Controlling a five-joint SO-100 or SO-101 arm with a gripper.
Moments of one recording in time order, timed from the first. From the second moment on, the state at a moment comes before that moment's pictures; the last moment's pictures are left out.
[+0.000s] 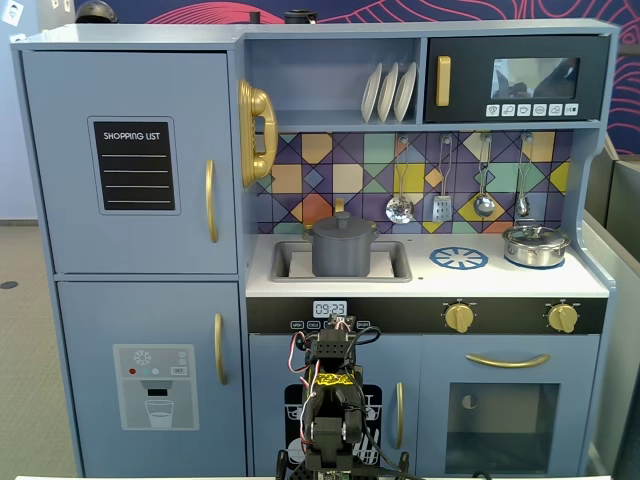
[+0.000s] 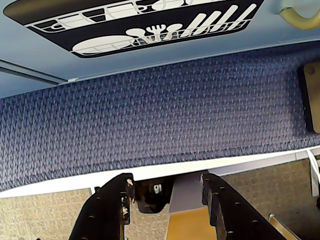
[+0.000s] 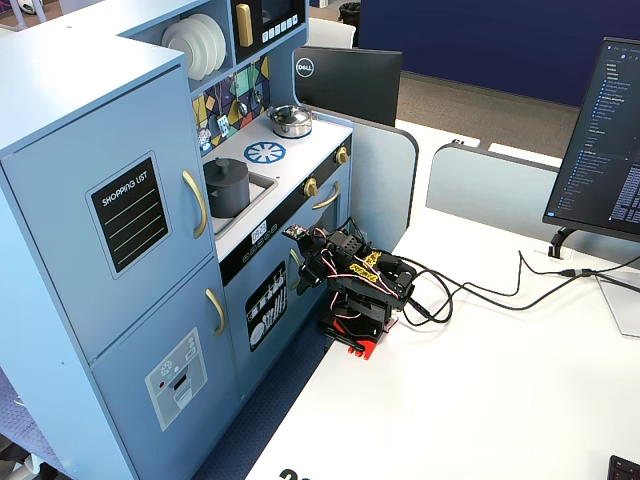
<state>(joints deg) 1.3 182.7 172.1 77.6 -86.5</state>
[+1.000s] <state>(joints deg) 1.8 166.0 134.8 58.9 -89.1</state>
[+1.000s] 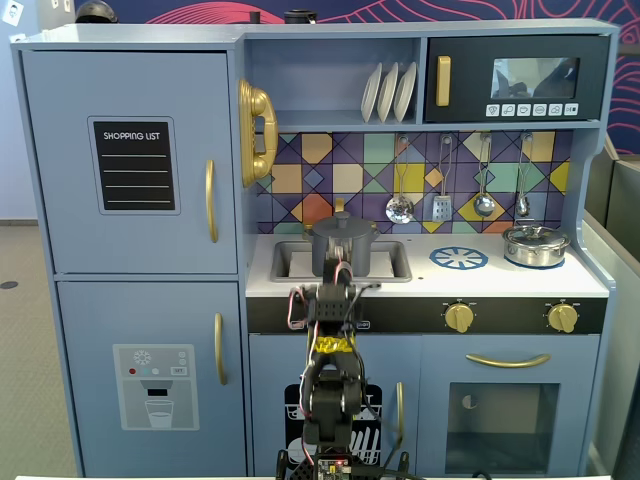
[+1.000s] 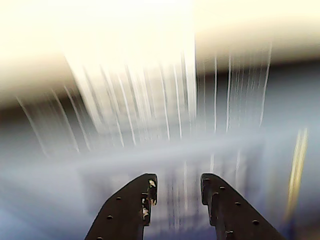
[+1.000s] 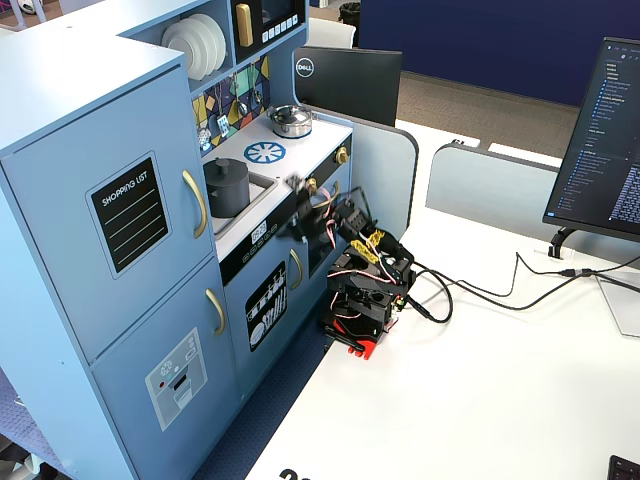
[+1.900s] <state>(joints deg) 2.7 143.1 121.5 14.9 -93.1</state>
